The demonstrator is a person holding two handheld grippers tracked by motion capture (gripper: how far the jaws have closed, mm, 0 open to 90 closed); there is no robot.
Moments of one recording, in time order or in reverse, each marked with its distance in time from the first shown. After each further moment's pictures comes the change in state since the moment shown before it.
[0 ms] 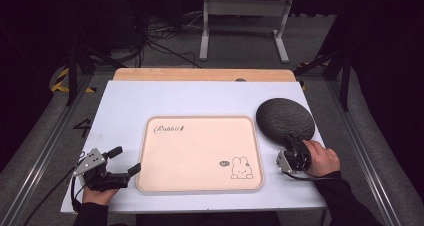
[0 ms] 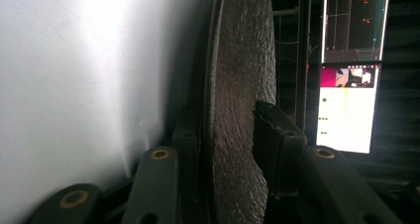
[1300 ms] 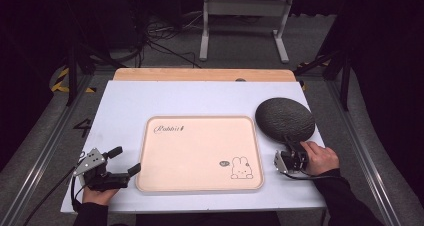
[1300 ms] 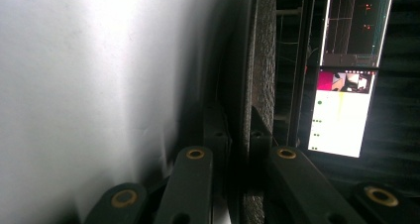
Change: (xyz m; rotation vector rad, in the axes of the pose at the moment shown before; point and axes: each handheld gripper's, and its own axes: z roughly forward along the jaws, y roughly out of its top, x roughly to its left) left arm 0.000 0.000 0.000 0.001 -0.002 -0.001; right arm 0.000 0.007 0.001 0.026 0.001 -0.069
